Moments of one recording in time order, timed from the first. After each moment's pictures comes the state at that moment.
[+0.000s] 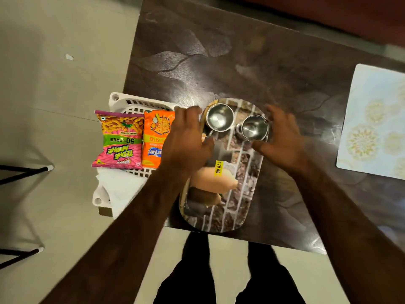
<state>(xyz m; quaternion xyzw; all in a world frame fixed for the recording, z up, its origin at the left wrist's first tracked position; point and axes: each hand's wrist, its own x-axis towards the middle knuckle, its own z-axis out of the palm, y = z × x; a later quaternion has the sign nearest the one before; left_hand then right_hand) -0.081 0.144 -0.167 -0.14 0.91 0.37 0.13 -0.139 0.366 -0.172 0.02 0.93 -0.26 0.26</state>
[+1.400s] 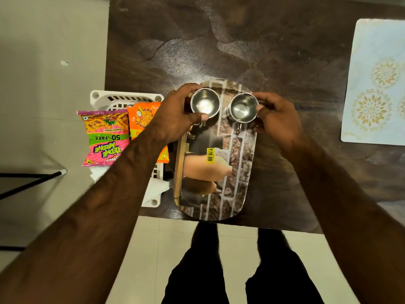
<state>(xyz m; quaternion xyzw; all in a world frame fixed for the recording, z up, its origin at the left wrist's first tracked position) -0.126 0.140 -0.207 -0.12 0.84 0.49 0.22 -0.145 0.382 -0.191 0.19 0.79 -0.52 0.27</state>
